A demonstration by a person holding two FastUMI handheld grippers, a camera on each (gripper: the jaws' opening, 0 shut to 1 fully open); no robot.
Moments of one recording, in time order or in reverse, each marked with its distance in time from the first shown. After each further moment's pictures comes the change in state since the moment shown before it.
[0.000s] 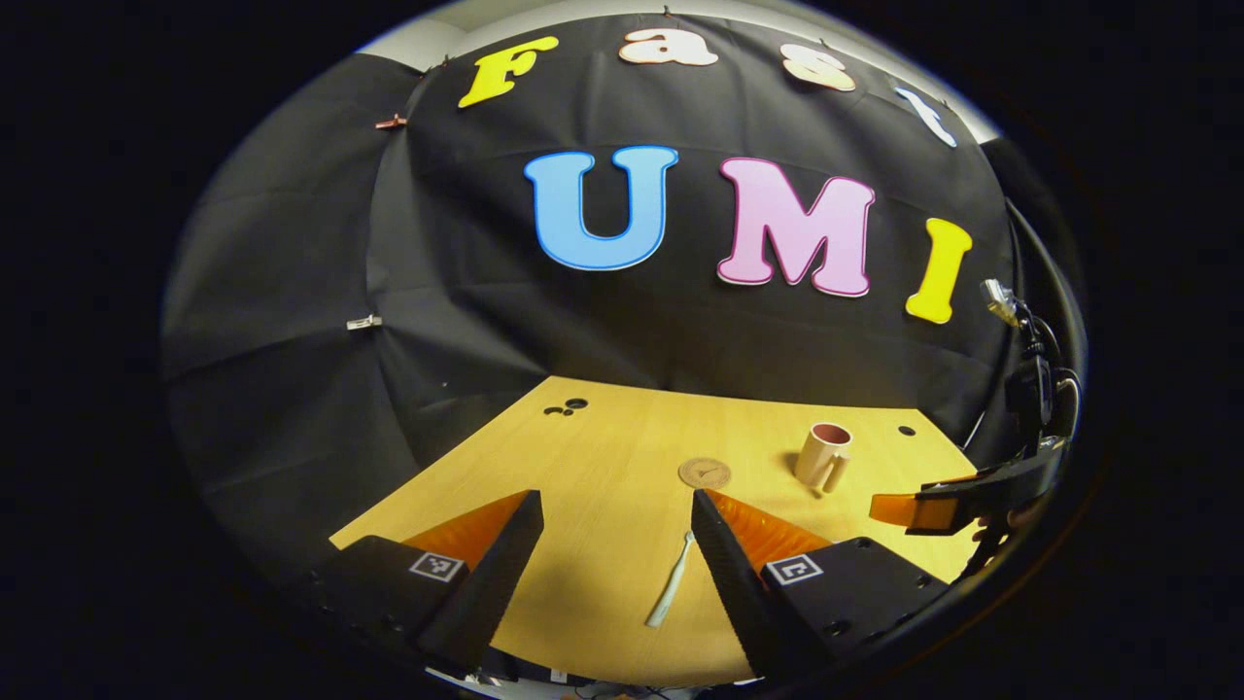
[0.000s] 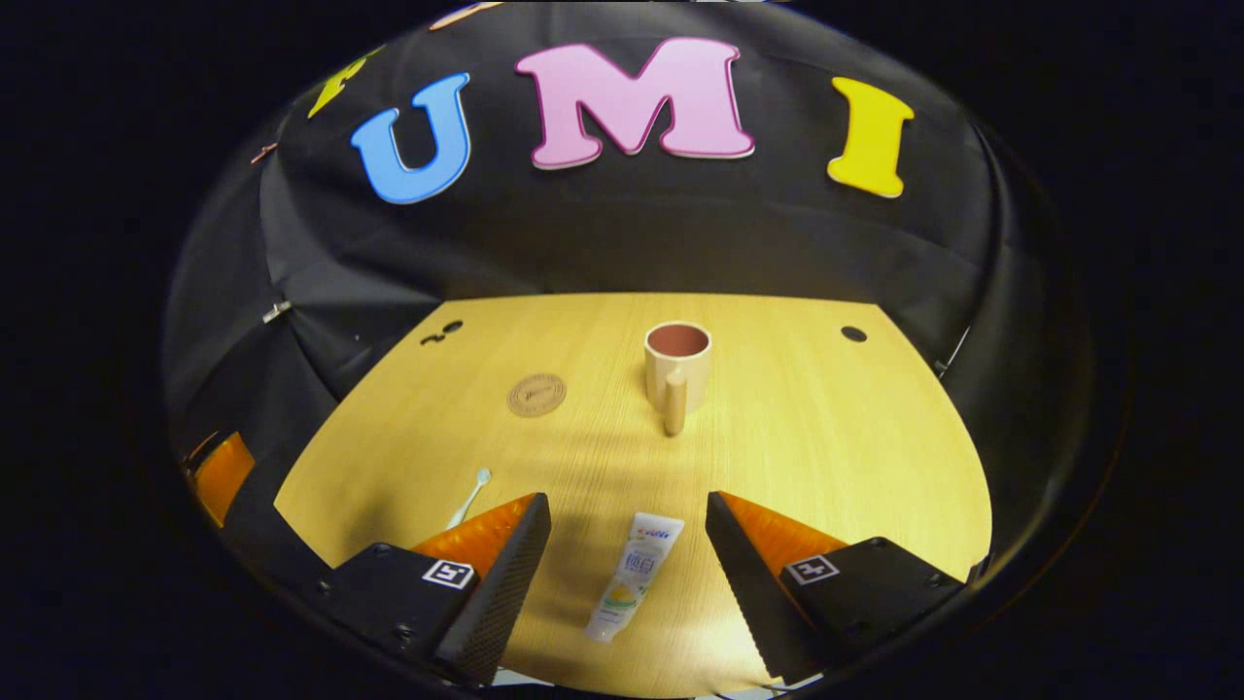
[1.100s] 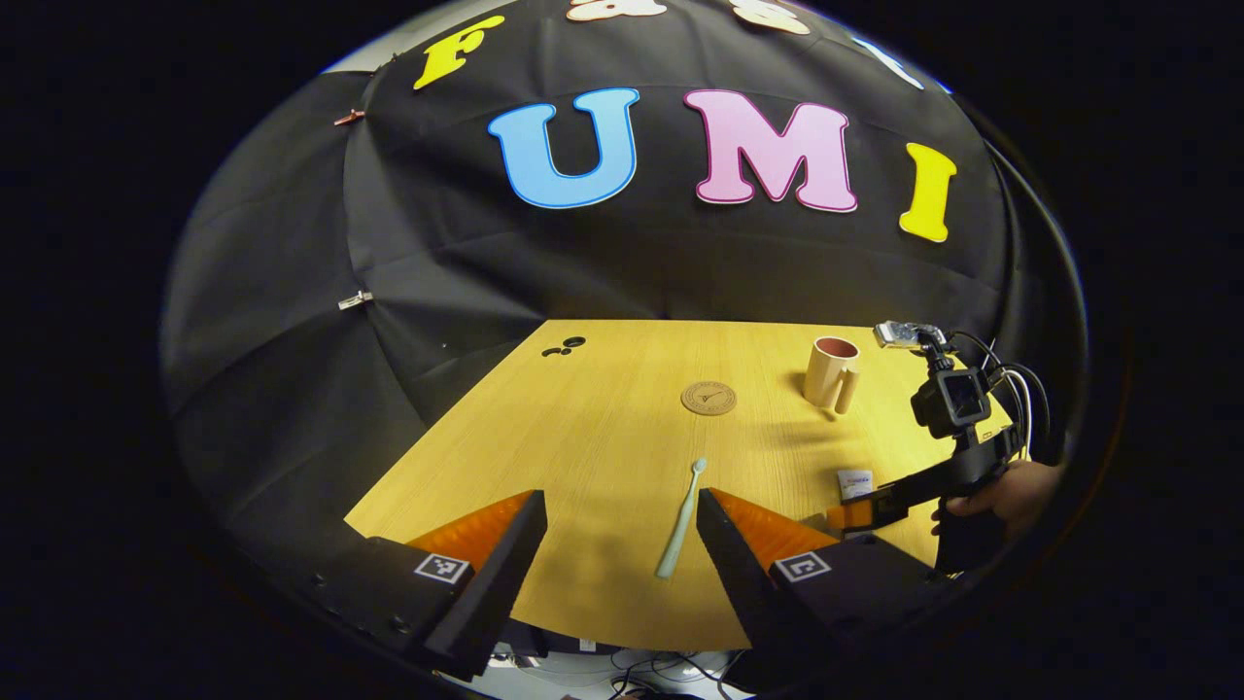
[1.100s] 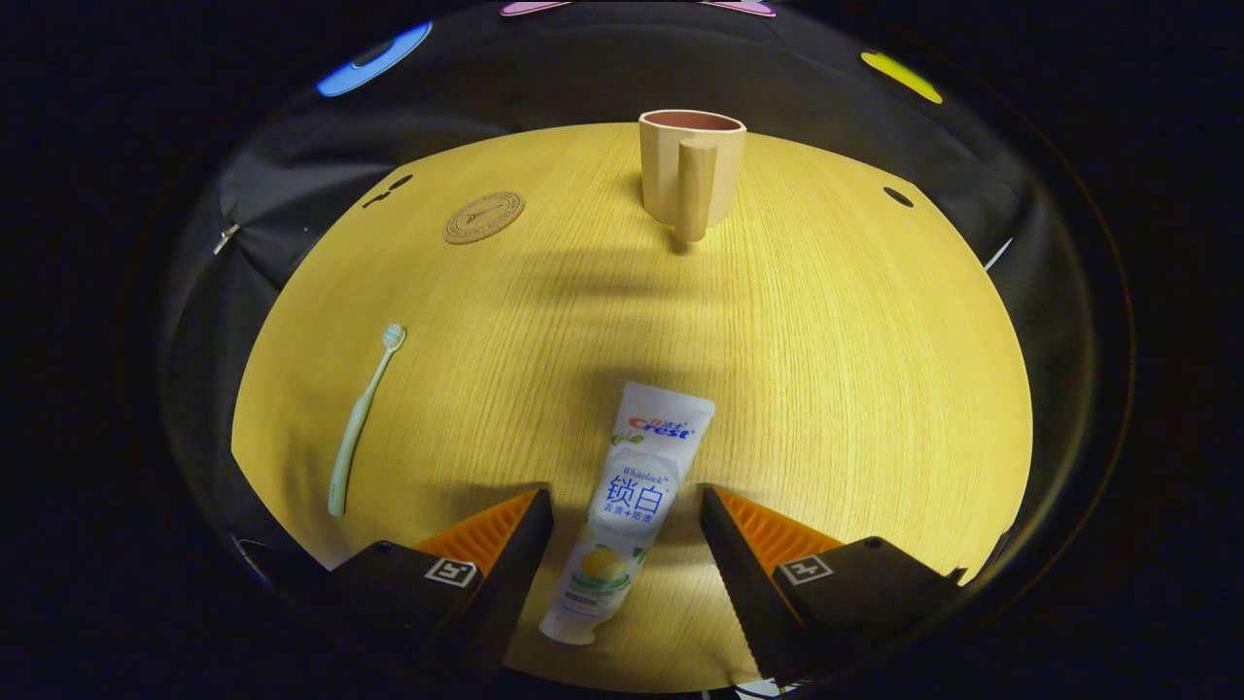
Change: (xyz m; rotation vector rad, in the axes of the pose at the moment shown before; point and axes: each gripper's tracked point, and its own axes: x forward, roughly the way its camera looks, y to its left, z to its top) left arm -0.004 -0.022 -0.054 0.110 0.161 0.001; right arm 0.076 -0.018 -0.123 -0.001 0.414 -0.067
